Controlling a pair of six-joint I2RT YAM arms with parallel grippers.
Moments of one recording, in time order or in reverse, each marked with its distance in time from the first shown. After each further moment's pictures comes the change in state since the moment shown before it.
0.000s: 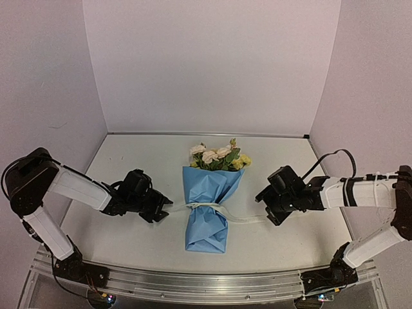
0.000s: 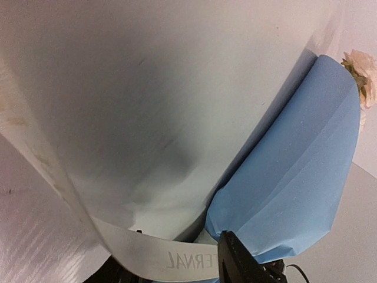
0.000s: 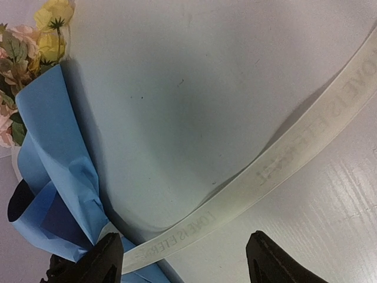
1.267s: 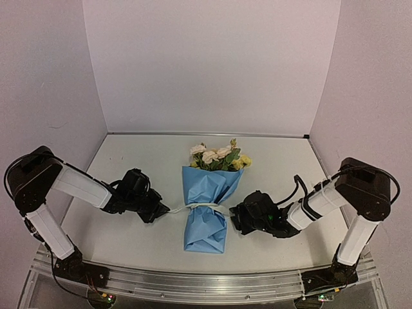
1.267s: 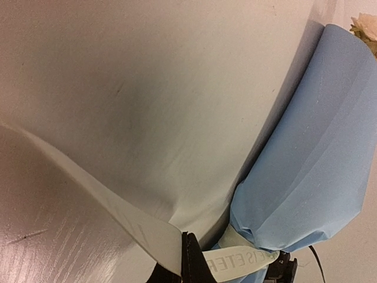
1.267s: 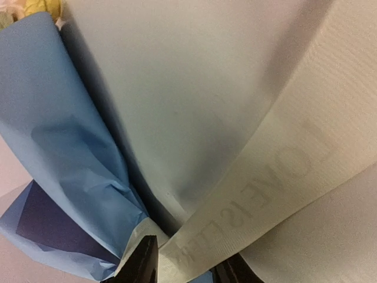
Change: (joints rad) left arm 0.047 0.029 0.003 -0.014 0.101 0.242; right arm 0.188 0.386 -0.105 0.793 0.092 0.430
